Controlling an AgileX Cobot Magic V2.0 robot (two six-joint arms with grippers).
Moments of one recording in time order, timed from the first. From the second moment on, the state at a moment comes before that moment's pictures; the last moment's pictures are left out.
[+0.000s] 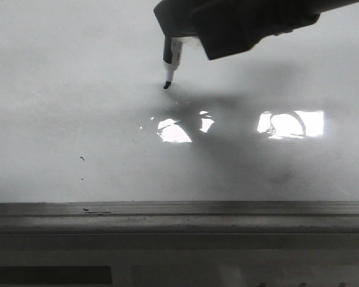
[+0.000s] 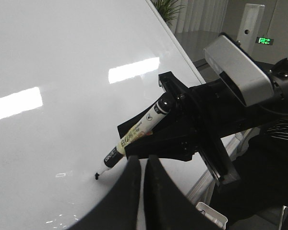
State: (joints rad) left arm -0.84 0.57 -0.46 -1.63 0.16 1.54; right arm 0.78 1.12 -0.60 -0.02 -0.23 -0.40
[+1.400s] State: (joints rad) left arm -0.84 0.57 -0.46 -1.63 0.16 1.54; right arm 0.78 0.96 -0.55 0.15 0.29 -0.41
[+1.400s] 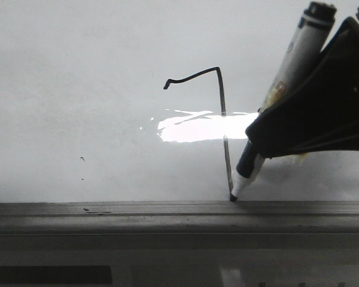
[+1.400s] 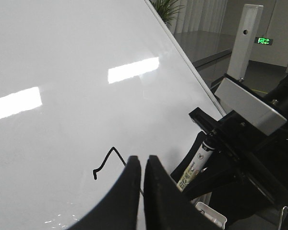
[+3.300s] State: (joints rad) left arm -0.84 1.01 -0.62 -1.62 0.65 1.78; right arm 0.95 0.86 -0.81 0.33 0.57 -0.59
